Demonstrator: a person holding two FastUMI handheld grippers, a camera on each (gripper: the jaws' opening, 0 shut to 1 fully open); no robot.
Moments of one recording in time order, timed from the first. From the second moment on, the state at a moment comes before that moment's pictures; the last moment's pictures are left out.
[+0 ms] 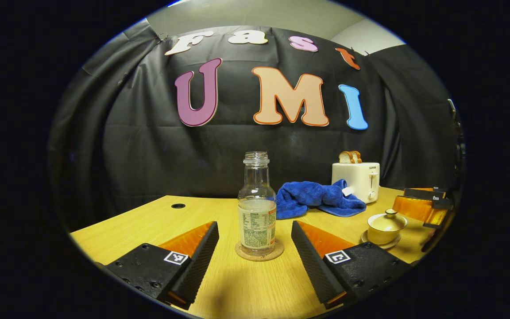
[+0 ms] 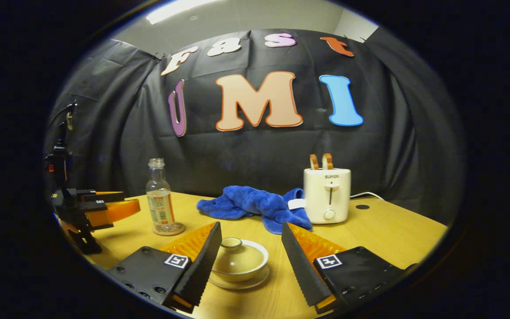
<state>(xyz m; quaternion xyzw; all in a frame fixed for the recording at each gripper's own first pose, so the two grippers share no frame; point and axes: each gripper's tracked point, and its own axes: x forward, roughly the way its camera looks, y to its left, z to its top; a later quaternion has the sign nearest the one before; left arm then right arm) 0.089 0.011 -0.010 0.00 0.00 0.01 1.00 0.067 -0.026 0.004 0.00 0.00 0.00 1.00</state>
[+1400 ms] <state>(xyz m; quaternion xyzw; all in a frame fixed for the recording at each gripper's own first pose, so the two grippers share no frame) 0.068 0.044 -0.008 0.00 0.00 0.11 0.99 0.008 -0.147 0.013 -0.01 -0.01 -0.29 0.96</state>
